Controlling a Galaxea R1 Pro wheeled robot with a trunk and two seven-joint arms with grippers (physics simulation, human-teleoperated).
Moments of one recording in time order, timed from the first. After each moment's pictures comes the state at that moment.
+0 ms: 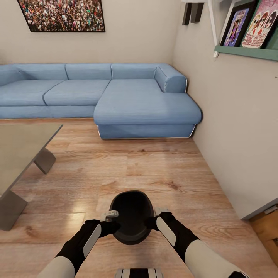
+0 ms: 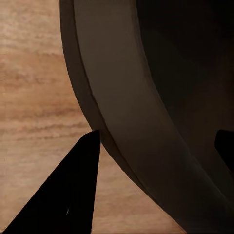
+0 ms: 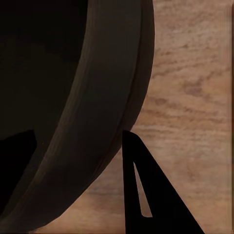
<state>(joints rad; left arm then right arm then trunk) -0.54 -0.04 -0.18 -0.68 0.37 0.57 0.07 -0.68 0.13 0.51 -0.55 -0.69 0.52 -0.32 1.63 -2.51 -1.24</state>
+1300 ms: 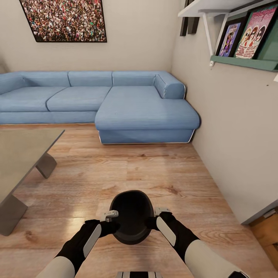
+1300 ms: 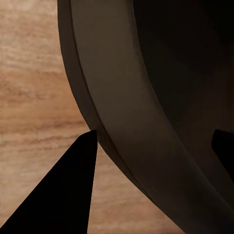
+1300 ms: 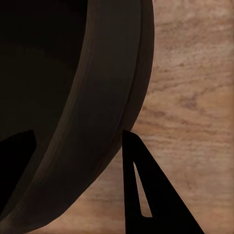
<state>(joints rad) -0.54 -0.04 -0.18 -0.68 0.37 0.57 0.07 -0.68 0.13 0.51 -0.55 -0.69 0.52 -0.32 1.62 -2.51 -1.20</state>
